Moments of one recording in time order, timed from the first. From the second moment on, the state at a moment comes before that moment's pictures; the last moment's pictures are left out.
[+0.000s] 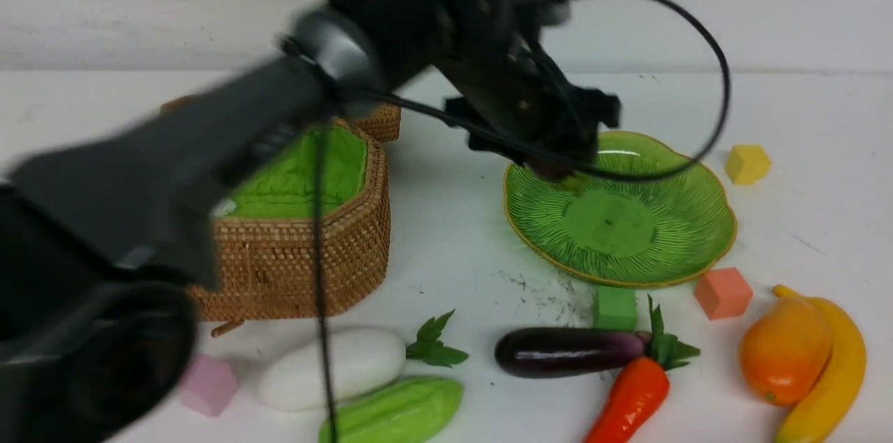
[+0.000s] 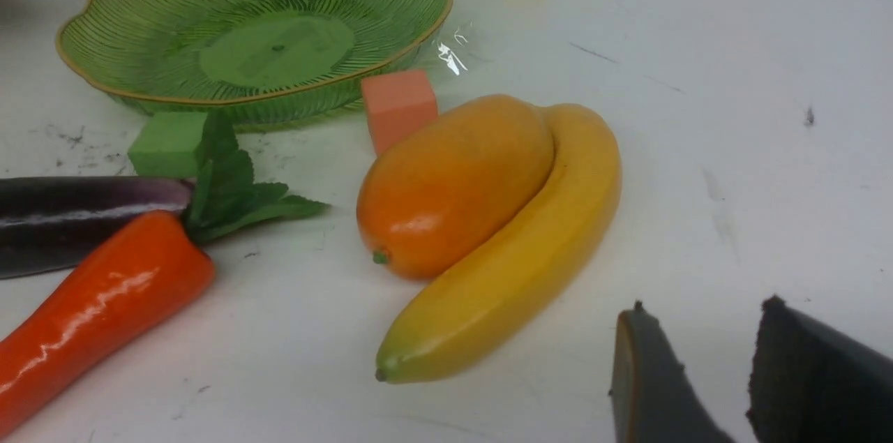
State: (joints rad) right arm -0.01 -0.02 0.01 -0.07 0.39 0.11; left arm -0.64 2.29 -2.23 -0.15 0.88 -0.26
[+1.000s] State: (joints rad) right arm -0.01 -0.02 0.01 -0.07 0.39 0.11; left arm -0.65 2.47 -2.40 -0.15 0.94 -0.31
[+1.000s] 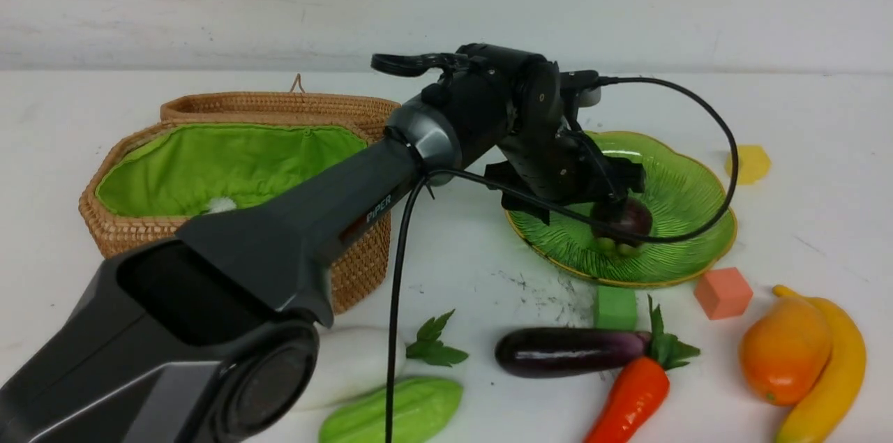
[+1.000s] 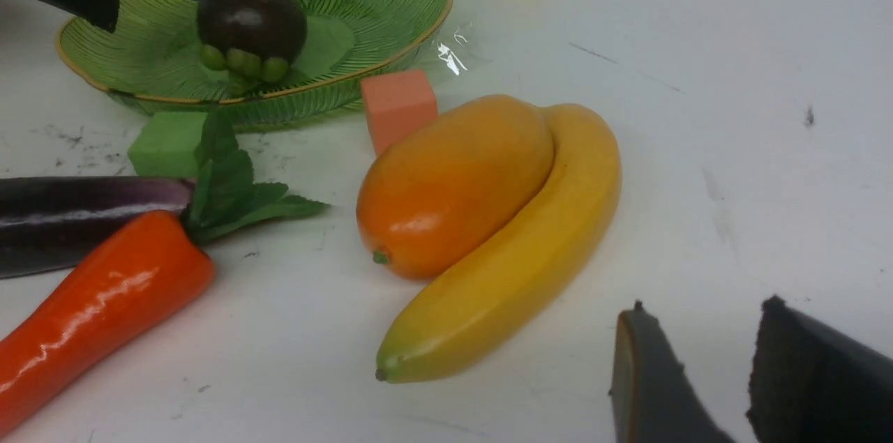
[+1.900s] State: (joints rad) right arm -0.01 -0.02 0.01 -0.07 0.39 0.11; left arm -0.62 1.52 -1.54 -0.02 1.25 -0.13
